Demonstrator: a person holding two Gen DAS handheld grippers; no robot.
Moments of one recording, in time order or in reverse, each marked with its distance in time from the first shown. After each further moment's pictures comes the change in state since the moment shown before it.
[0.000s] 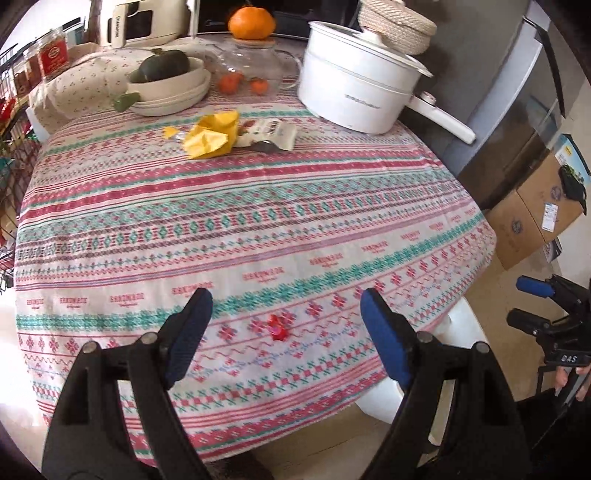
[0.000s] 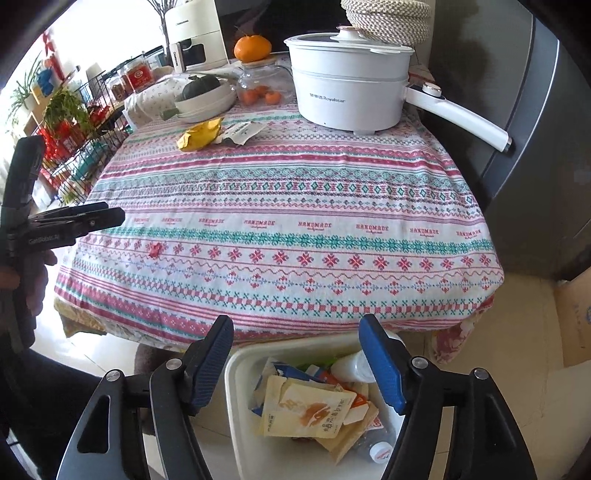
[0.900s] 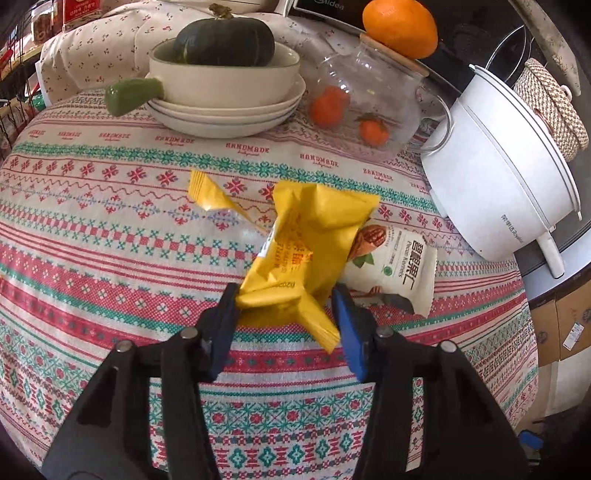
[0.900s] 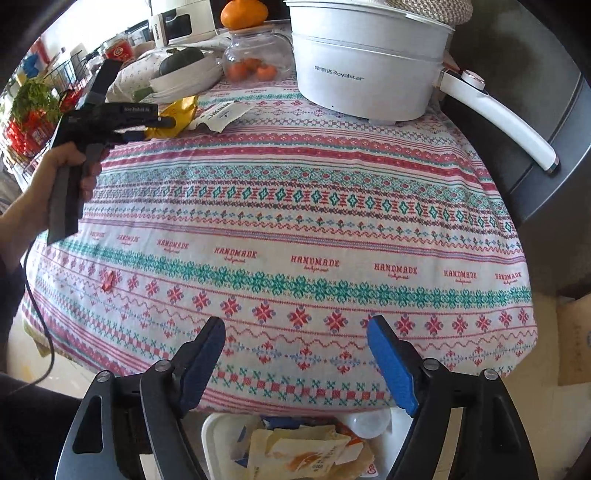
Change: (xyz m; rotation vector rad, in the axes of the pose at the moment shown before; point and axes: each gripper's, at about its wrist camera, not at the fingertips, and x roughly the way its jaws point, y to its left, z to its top) left arm 0.138 0.084 0.123 -0.278 -0.042 0.056; right arm 0.092 0.001 0.063 -0.030 0.087 -0.030
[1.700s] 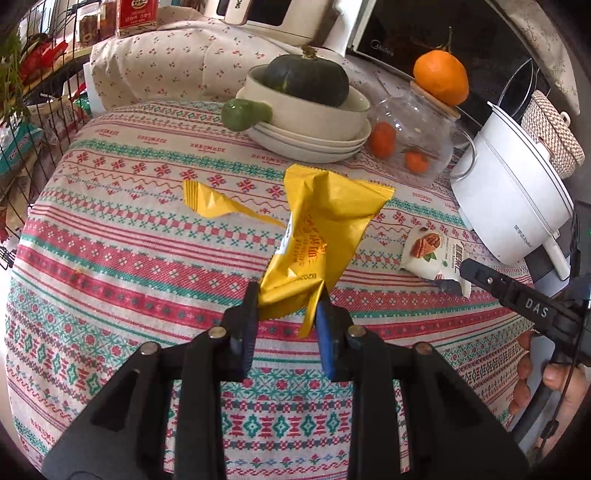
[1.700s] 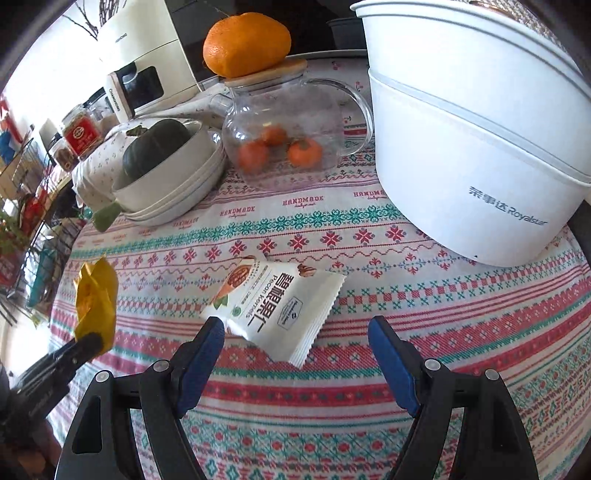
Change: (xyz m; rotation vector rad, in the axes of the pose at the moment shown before) left arm -0.046 0.073 -0.010 -0.023 -0.090 0.063; right arm 0.117 0.077 0.200 0.196 -0.180 0.065
